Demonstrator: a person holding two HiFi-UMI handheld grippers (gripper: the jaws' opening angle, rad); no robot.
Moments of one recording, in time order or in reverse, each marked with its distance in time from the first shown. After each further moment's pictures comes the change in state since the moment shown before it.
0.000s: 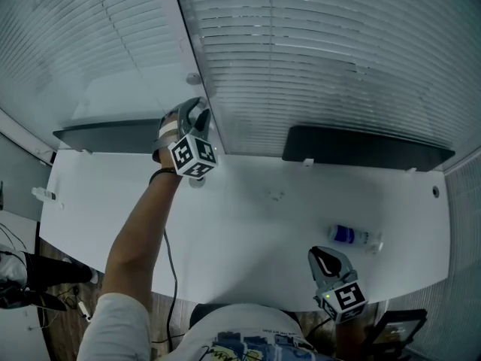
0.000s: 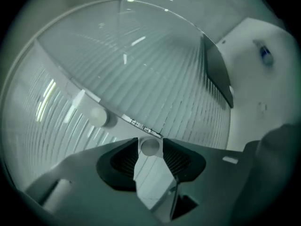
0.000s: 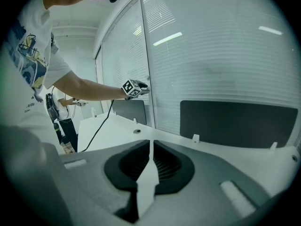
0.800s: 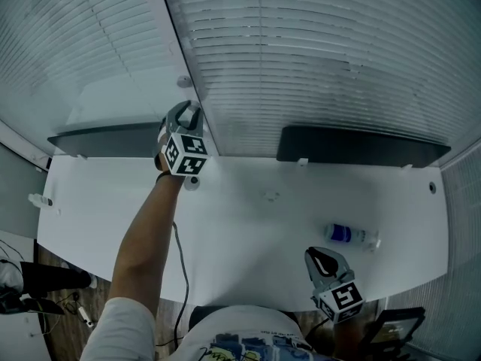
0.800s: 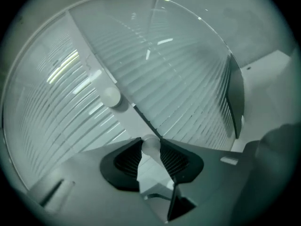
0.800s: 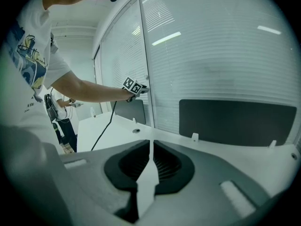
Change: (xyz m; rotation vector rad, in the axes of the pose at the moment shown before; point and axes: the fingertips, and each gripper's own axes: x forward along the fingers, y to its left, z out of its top) left arm 0.005 0.006 -0.007 -0.359 0.016 0.010; right arm 0.000 -0.002 -0.004 0.008 0.003 -0.007
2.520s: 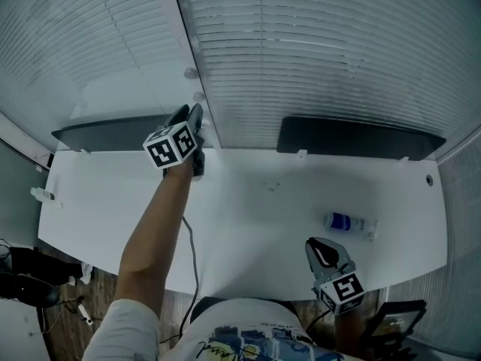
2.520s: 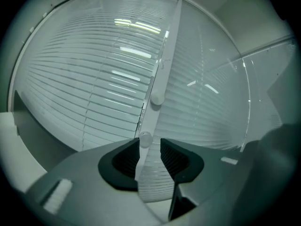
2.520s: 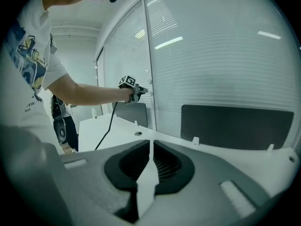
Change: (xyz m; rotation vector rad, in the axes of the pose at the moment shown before) left arm -0.041 0.018 -0.005 -0.951 -0.072 -0.144; right arm -0.016 0.017 0.013 -0.011 -0.027 -0.002
